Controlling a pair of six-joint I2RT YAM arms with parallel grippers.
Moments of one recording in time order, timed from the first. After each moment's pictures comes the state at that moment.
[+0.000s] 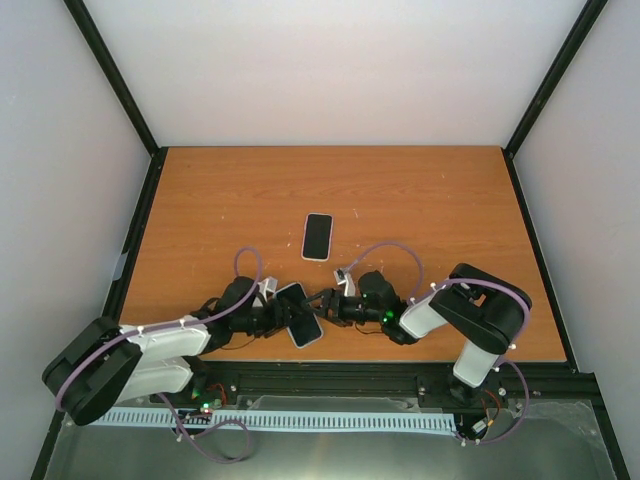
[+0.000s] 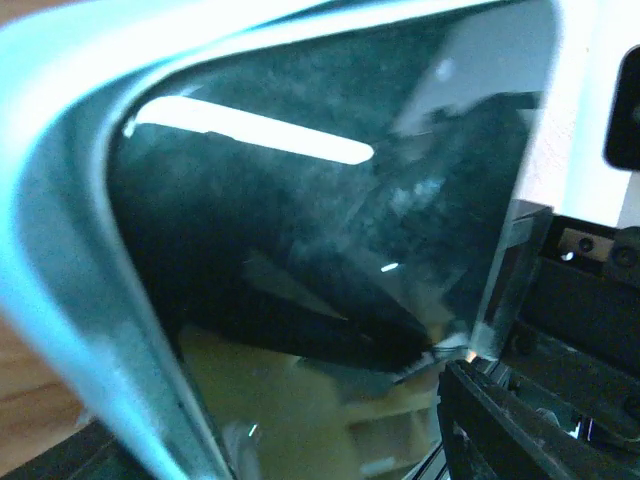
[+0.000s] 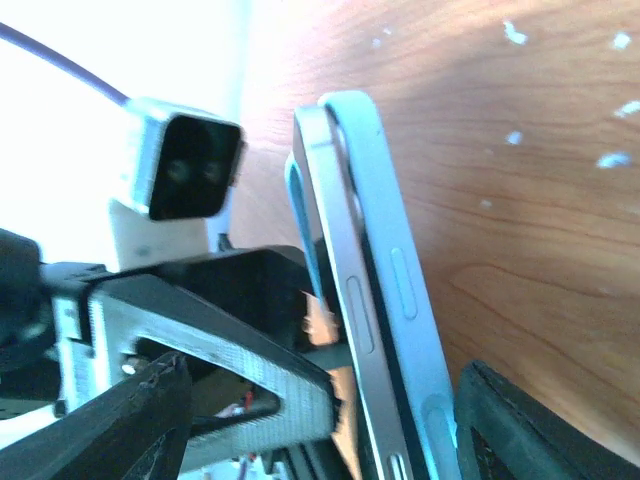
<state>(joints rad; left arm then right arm) -0.69 1.15 0.18 0.26 0.44 -1.07 0.89 1.71 0.38 0.92 -0.49 1.17</state>
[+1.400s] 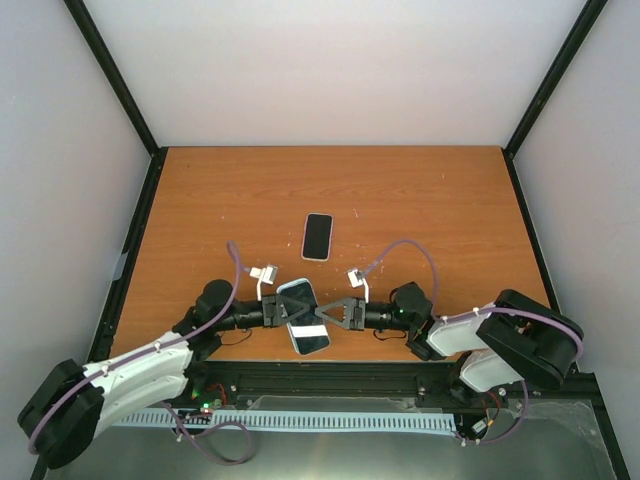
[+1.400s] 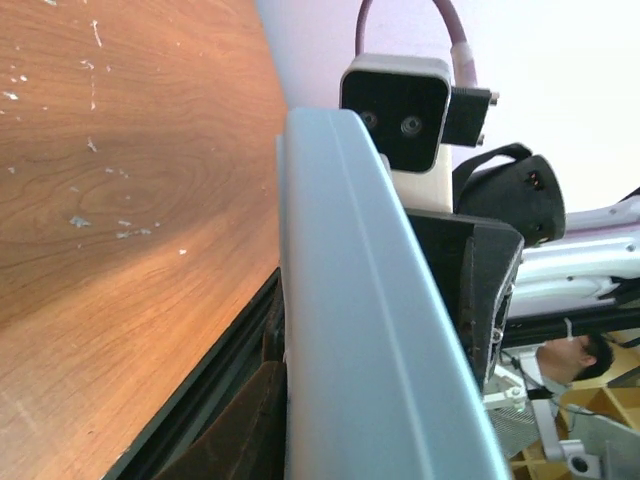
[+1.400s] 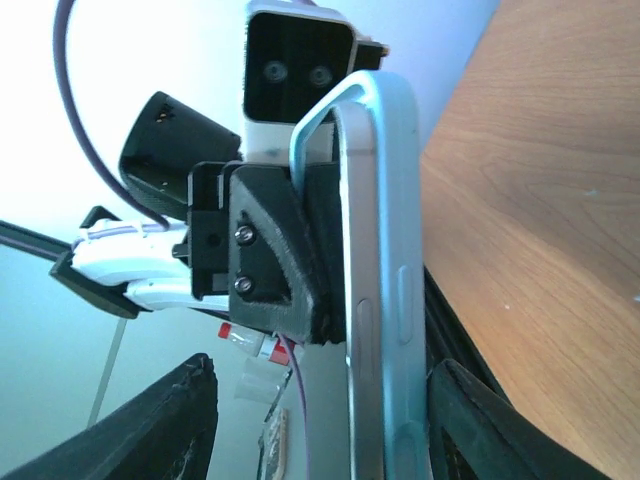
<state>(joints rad) -0.70 0.85 0.13 0.54 0.69 -1.10 0.90 1.42 0.19 1.23 -0.63 1.15</state>
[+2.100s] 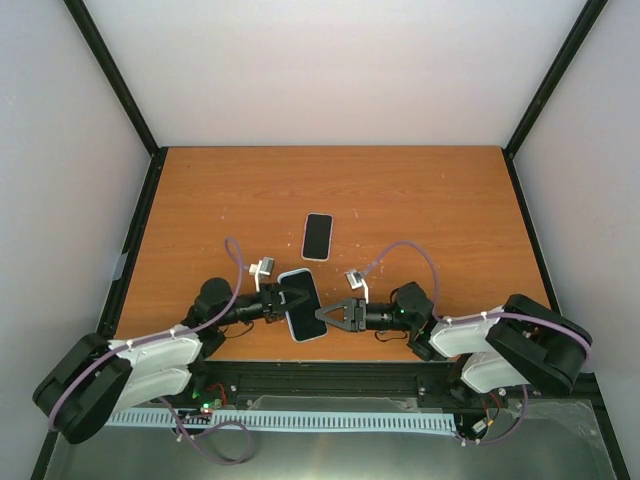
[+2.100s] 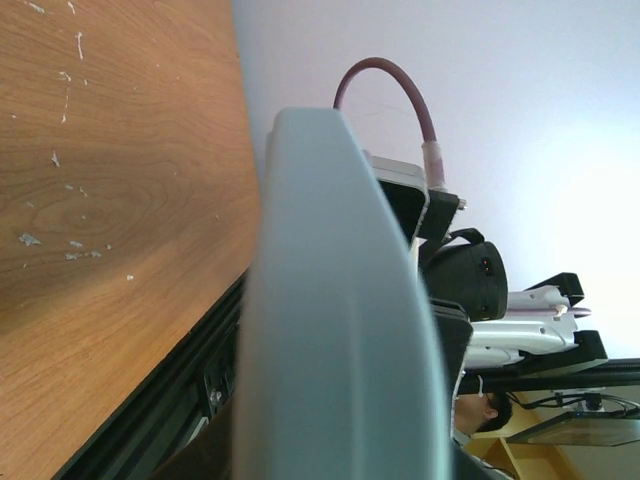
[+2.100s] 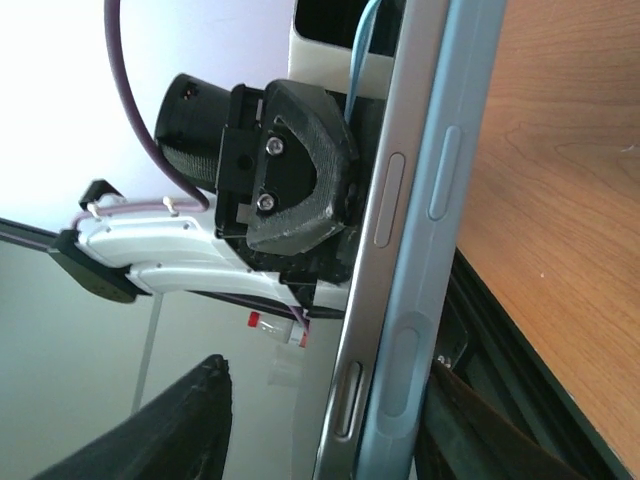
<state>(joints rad) -0.63 1.02 0.09 0.88 0.69 -1.40 0.91 1.34 0.19 1.17 -0.67 1.23</state>
